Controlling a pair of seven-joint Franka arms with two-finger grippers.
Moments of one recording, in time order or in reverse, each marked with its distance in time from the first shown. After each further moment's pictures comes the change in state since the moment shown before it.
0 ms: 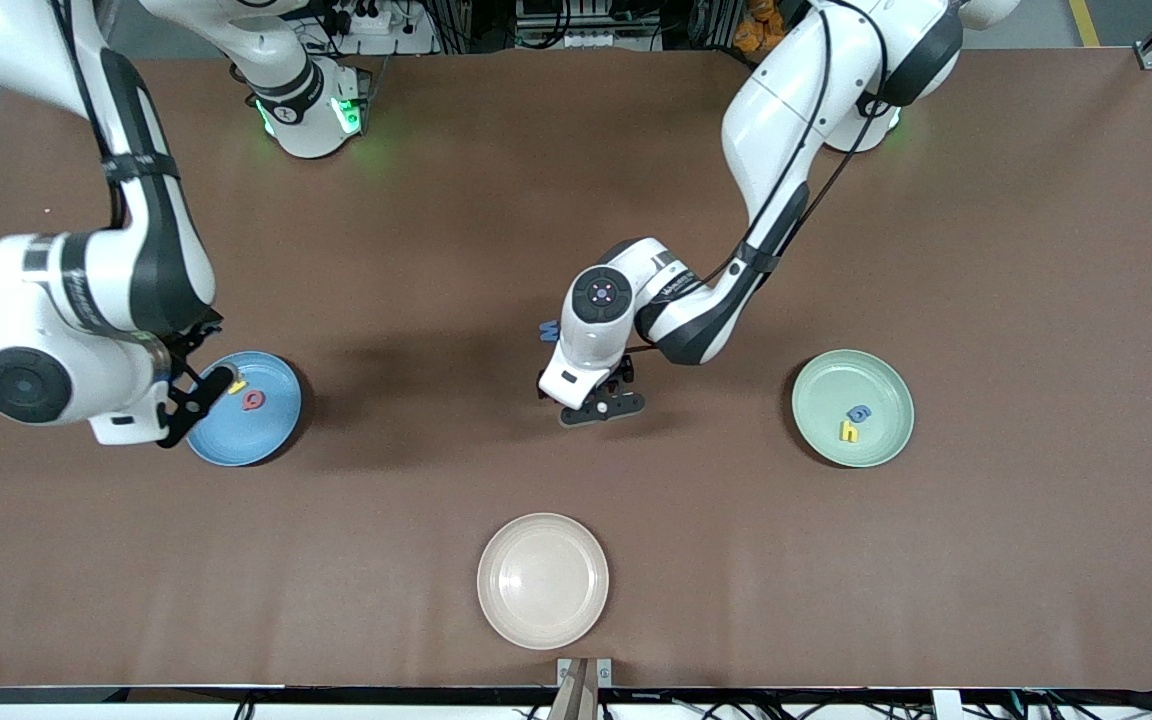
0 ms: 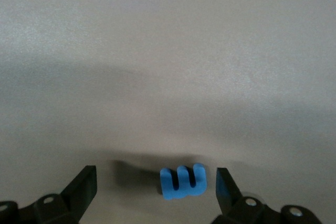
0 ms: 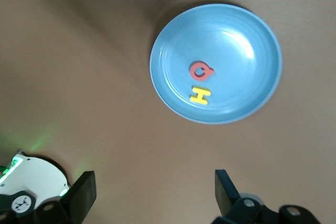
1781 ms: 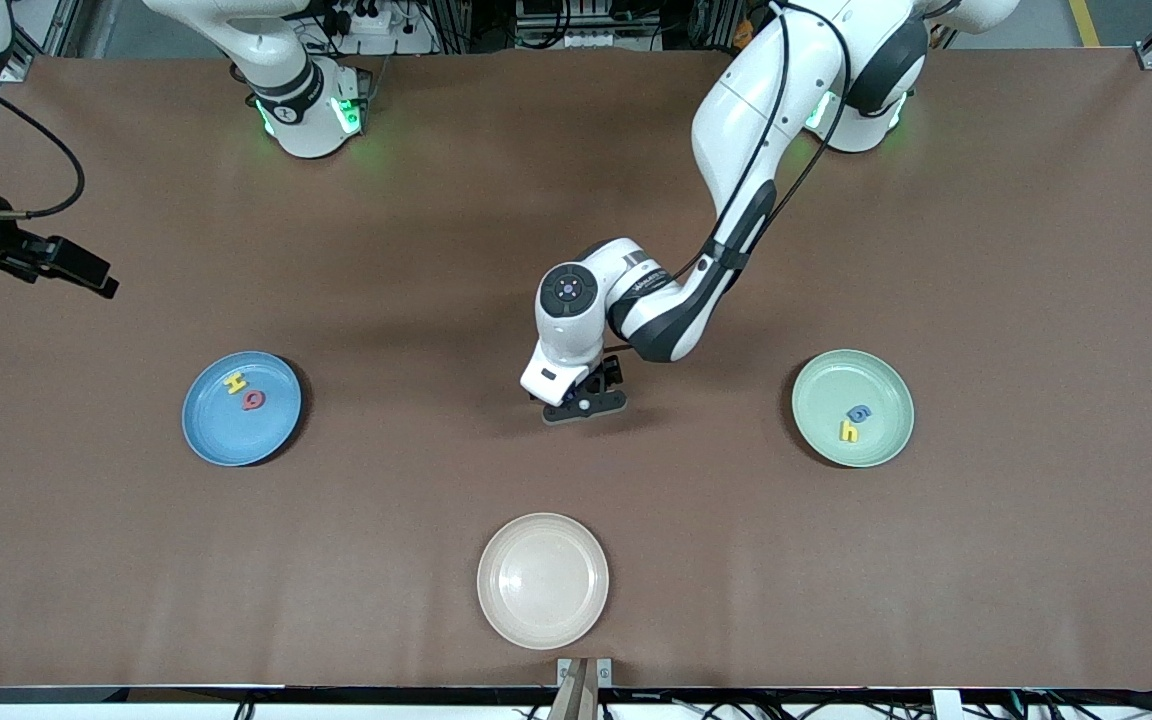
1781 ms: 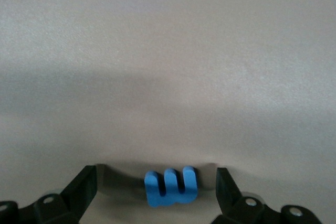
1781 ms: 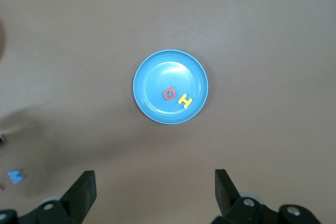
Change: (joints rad) left arm -0.070 0.067 0.053 0.097 -0.001 -0.053 -0.028; right arm -0.086 -0.419 -0.003 -0.136 0.155 0.124 1.002
